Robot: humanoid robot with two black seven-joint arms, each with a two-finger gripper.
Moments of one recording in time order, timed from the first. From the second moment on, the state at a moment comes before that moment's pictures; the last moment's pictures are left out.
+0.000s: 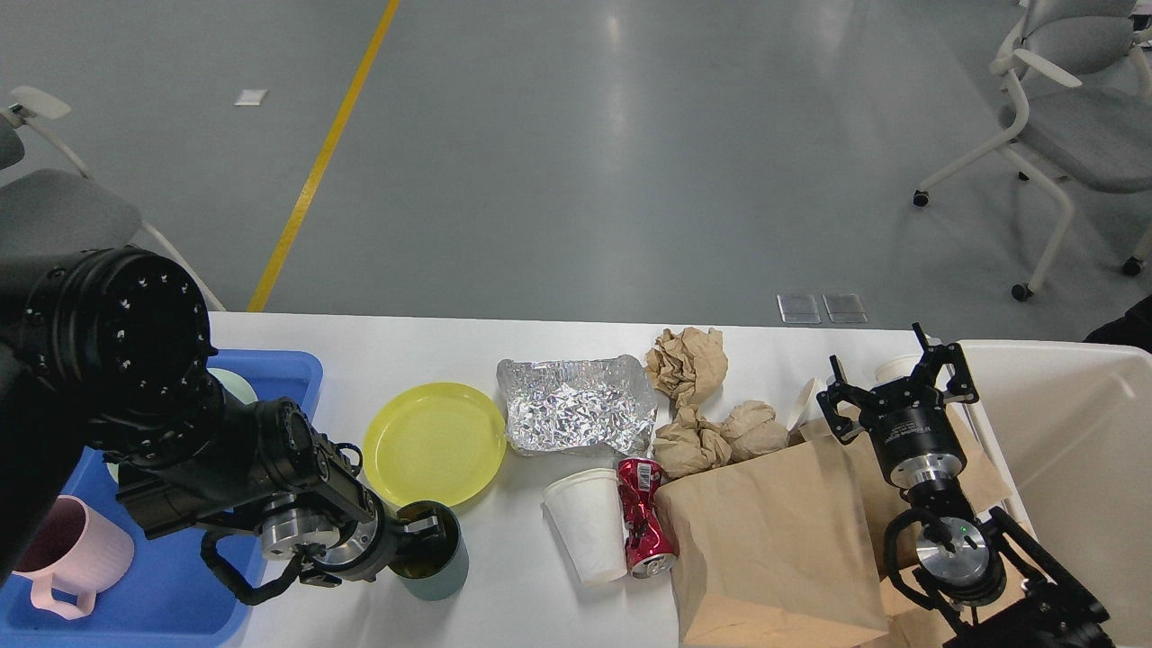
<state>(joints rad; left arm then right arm) -1.55 0.00 1.28 -1.40 -0.43 0.05 0.03 0.21 -0.17 1.23 0.92 -0.16 0.25 0.32</state>
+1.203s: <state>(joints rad) -1.85 0.10 1.36 -1.52 -0.32 -0.28 0.08 0.22 -0.17 1.23 0.92 -0.16 0.25 0.32</state>
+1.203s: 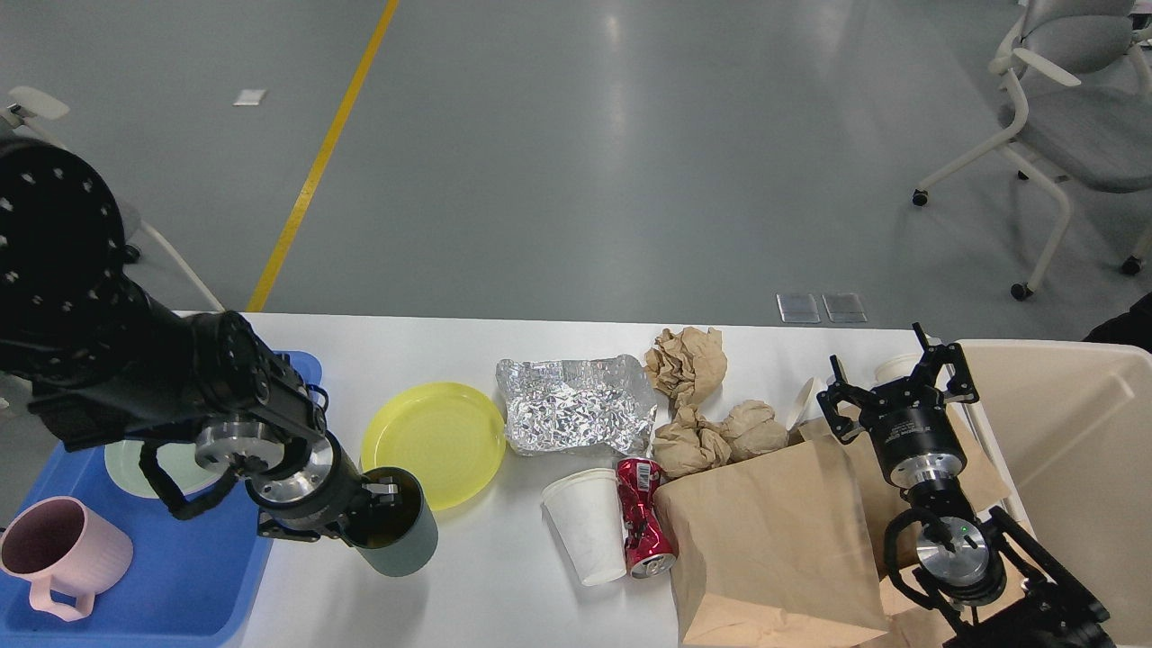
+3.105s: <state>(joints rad) -1.39 0.66 1.17 -0.92 0.17 -0.66 0.02 0.21 -0.17 1.23 0.92 -0.16 0.25 0.32</state>
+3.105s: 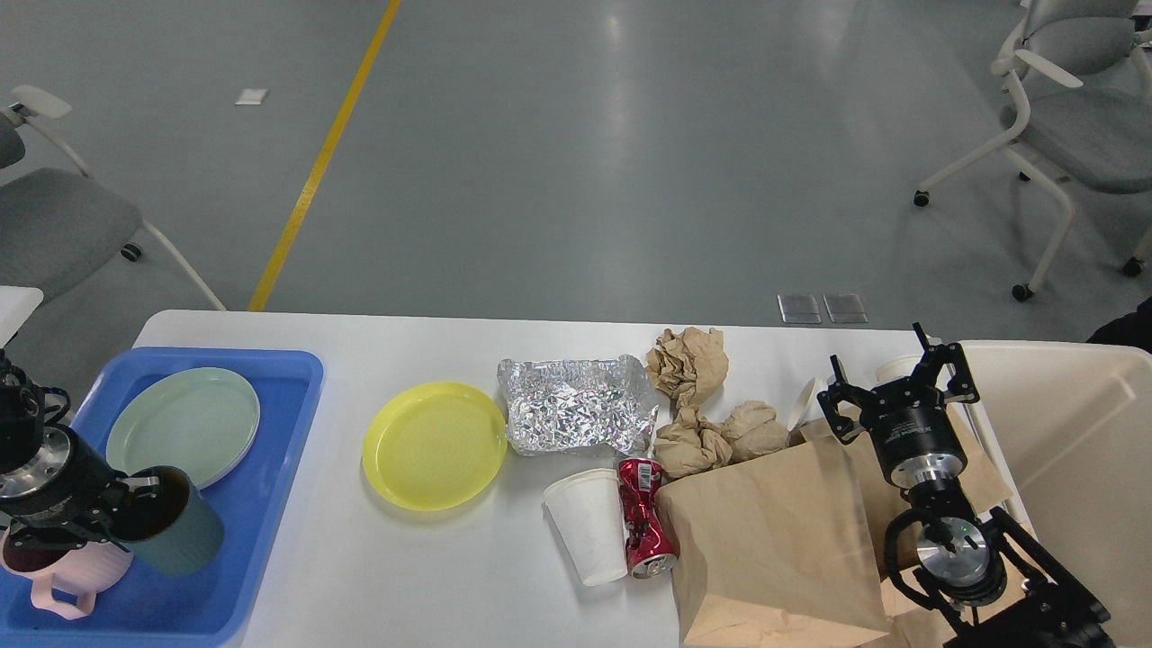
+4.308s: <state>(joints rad) -1.34 0.68 1.14 -0.92 0.19 -0.55 0.03 0.21 -0.17 1.23 0.92 -0.16 0.25 0.32</state>
